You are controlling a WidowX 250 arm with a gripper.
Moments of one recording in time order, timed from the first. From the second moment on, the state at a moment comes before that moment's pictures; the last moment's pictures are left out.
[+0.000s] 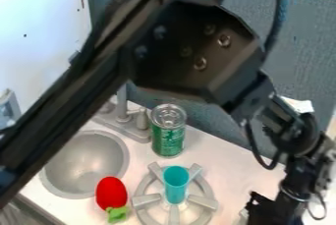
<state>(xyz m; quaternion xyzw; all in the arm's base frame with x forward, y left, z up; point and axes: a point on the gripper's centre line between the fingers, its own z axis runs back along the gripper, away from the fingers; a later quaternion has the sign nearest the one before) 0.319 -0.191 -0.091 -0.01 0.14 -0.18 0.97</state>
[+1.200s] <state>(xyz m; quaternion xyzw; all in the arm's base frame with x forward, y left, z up) 0.244 -0.055 0.000 0.11 0.09 -0.02 0.99</state>
